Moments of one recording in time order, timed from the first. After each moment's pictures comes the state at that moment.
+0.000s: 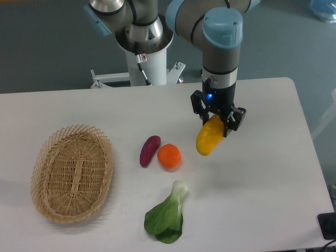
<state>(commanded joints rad) 2.59 -1.71 -1.75 -1.00 1.49 1.23</state>
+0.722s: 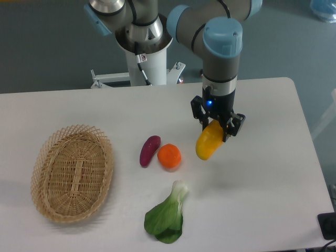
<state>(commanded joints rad) 2.58 -1.80 -1.76 -0.88 1.50 1.21</state>
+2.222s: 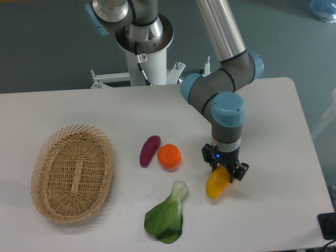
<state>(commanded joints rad) 2.57 -2.08 -1.76 -0.66 1.56 1.26</state>
